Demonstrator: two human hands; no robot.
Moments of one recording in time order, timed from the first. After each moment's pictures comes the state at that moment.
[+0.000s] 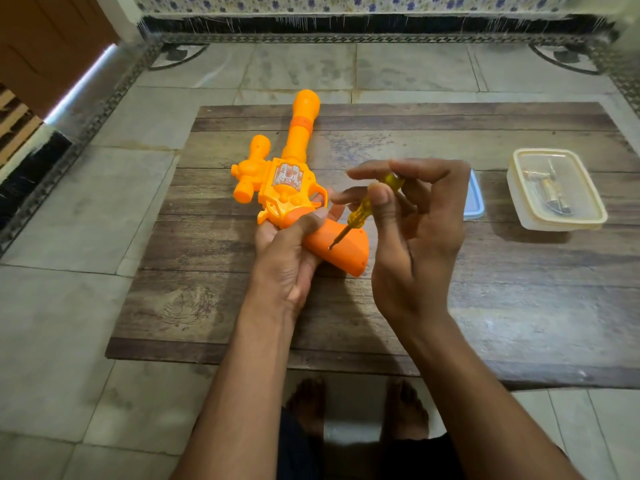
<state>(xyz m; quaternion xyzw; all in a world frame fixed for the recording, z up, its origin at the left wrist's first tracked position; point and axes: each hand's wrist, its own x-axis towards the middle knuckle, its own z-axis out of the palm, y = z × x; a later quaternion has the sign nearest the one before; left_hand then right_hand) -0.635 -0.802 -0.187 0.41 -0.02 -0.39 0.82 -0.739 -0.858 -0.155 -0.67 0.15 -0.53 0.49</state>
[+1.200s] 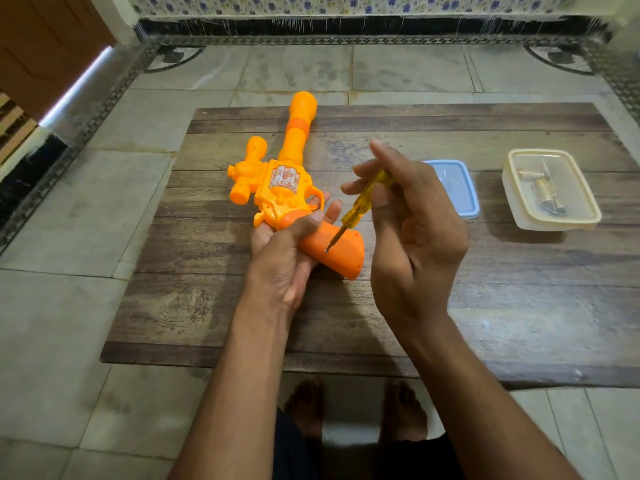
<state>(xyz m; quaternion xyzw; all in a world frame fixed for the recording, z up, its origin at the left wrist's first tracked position) -0.635 -0.803 -0.185 0.39 -0.01 -0.41 0.83 -0.742 -0.867 -0.162 -0.73 0.16 -0.55 0.38</state>
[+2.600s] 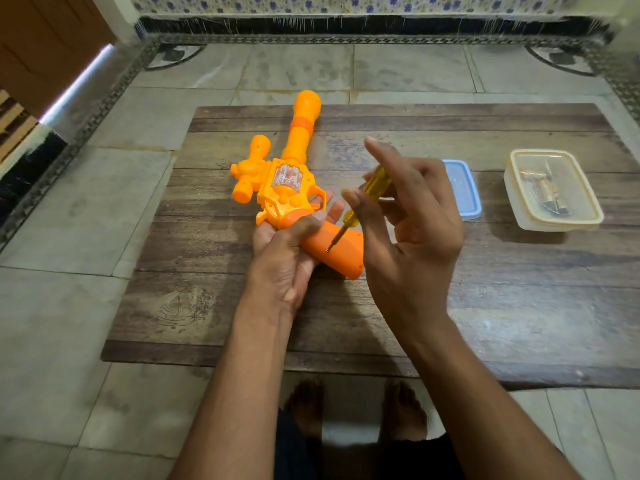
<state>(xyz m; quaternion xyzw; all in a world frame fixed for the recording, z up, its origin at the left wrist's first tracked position) -0.636 -0.800 -0.182 0.39 -0.02 -0.41 0.82 -0.739 -0.865 -0.158 -0.74 0.19 -0.54 0.35</state>
